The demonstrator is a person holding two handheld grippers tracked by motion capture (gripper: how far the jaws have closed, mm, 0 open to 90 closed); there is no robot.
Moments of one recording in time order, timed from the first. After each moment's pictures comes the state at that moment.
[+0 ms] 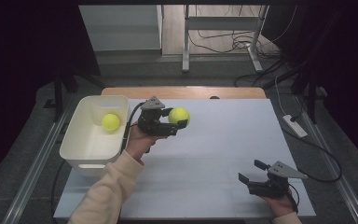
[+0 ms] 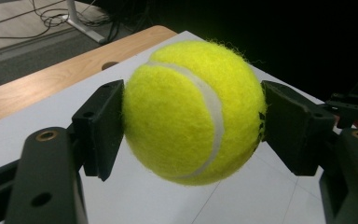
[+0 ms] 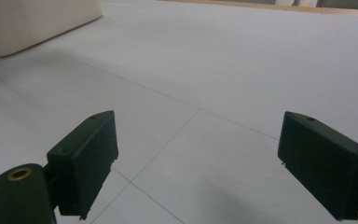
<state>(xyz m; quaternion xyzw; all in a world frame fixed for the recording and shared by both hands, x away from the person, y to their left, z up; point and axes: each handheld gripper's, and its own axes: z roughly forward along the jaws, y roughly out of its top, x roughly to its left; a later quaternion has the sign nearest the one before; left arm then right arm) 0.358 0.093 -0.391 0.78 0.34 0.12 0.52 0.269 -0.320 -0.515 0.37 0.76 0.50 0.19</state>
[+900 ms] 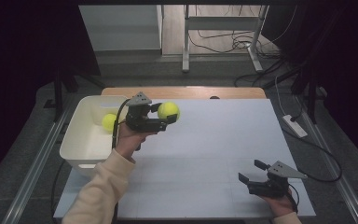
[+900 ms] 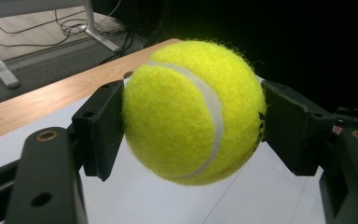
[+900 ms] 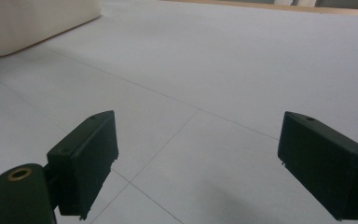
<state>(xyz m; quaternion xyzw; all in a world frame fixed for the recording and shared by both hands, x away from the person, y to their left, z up) 0.354 0.122 -0.377 0.76 0.36 0.14 0.53 0.269 -0.319 -0.515 0.37 0.76 0.50 0.20</state>
